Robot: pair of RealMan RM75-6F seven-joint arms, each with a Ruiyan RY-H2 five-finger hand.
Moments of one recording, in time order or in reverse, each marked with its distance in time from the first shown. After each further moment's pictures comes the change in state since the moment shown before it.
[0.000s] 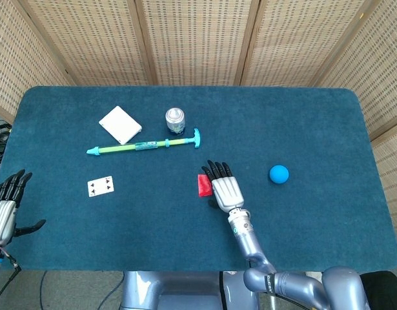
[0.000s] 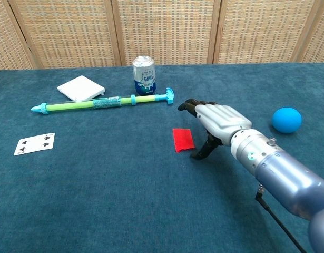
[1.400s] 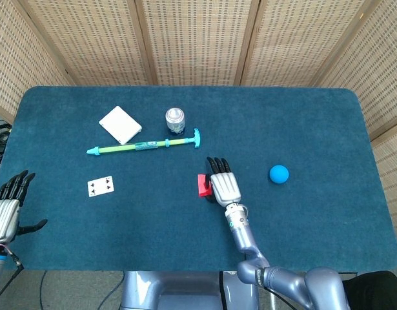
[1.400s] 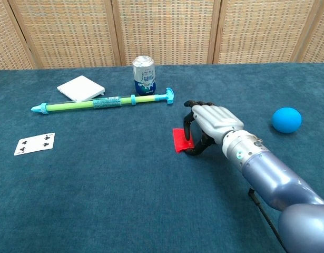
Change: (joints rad) left arm -0.016 -0.016 -0.002 0.020 -0.030 -0.038 0.010; right arm 0.051 -0.118 0.042 0.258 -0.032 -0.037 0.115
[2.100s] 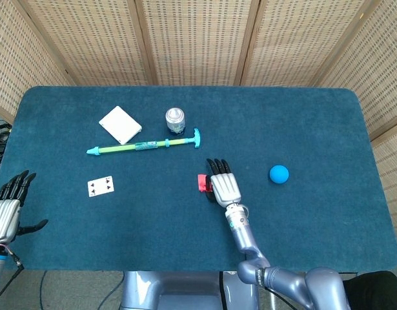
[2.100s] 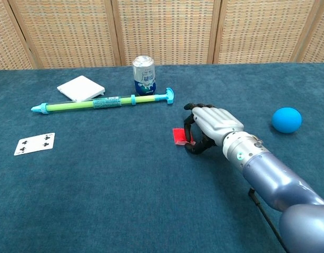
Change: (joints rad) left arm -0.001 -0.001 0.003 0.000 0.004 0.000 -0.001; right arm -0.004 0.003 0.000 -0.001 -0.002 -0.014 0.004
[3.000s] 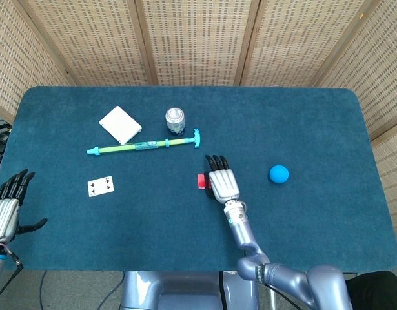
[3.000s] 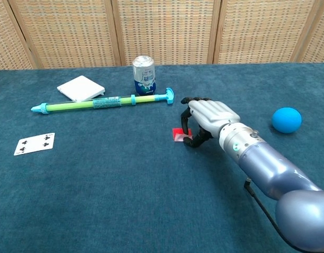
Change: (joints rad) left arm -0.002 0.003 -0.005 0.000 -0.006 0.001 -0.005; right arm 0.039 0.021 0.033 -0.032 0.006 -0.023 -0.040
